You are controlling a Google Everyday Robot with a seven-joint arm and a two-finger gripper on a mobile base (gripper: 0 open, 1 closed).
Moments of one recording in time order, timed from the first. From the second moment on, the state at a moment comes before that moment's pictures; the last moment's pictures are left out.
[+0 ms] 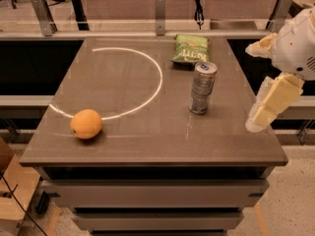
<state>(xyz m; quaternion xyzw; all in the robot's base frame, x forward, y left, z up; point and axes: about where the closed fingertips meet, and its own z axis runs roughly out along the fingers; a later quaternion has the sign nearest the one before) 0.465 -0.182 0.967 -0.62 0.74 0.04 0.25</state>
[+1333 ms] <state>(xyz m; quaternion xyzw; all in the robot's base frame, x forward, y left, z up) 0.593 -0.118 0.913 -0.50 0.70 0.22 0.46</state>
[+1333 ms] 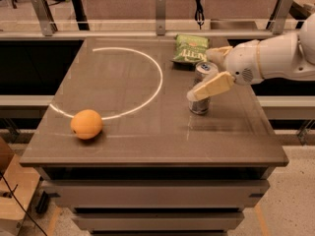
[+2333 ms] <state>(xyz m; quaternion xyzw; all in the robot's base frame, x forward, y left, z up) 0.601 -0.109 0.919 -0.51 0.69 0.23 0.46</state>
